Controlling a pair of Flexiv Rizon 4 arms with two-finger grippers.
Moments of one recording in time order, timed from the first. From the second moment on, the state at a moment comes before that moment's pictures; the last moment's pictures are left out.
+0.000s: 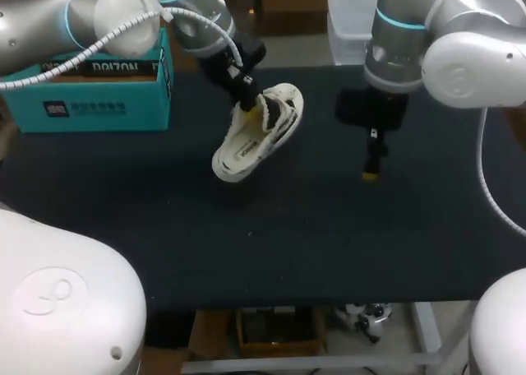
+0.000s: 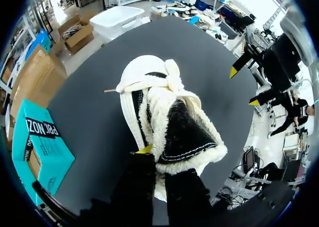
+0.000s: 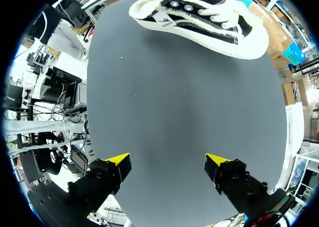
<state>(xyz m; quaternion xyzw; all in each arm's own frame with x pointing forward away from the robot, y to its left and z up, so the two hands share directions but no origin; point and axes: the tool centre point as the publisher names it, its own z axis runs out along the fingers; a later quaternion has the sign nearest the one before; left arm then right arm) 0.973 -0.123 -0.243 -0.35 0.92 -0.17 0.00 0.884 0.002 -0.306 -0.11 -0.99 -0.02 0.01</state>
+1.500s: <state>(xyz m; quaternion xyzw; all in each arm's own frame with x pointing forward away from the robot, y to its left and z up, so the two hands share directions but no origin) 1.163 0.148 -0.130 -0.10 0.98 -0.11 0.12 0.884 0.002 -0.306 -0.11 -0.99 -0.02 0.01</state>
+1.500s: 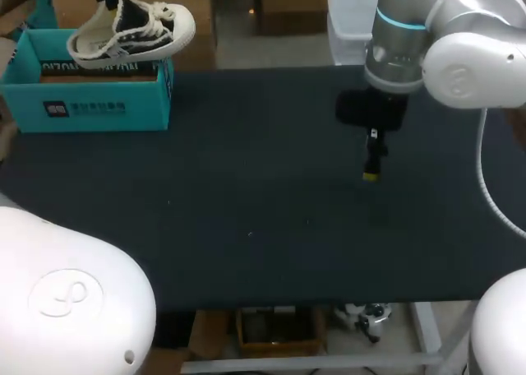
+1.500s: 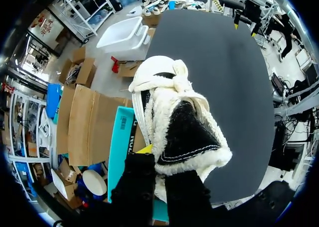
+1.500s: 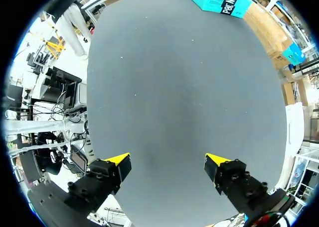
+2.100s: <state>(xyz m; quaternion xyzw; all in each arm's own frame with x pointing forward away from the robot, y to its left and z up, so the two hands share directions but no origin) 1.199 0.237 -0.184 -0.12 0.98 -0.10 0.08 0.884 0.002 -0.306 -0.11 -0.99 -0.02 0.01</state>
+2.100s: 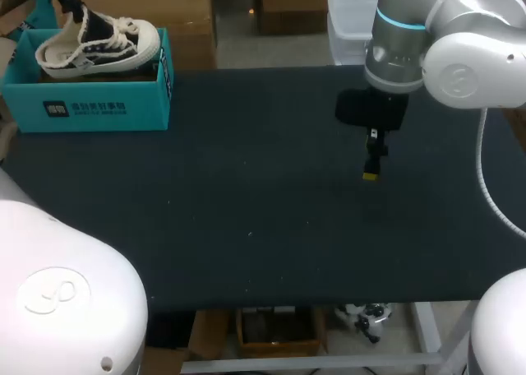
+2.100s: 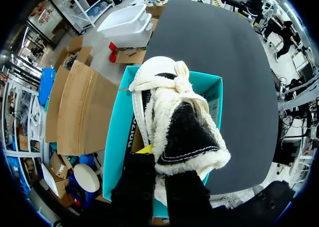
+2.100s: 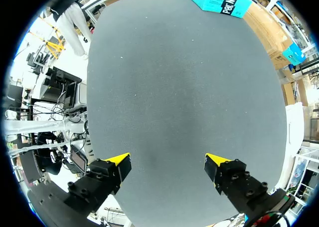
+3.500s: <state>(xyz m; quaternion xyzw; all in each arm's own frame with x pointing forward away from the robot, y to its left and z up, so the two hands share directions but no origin) 1.207 0.211 -0.257 -0.10 0.99 -0.12 0.00 0.884 0.002 -0.306 -0.11 -0.99 -0.02 0.01</state>
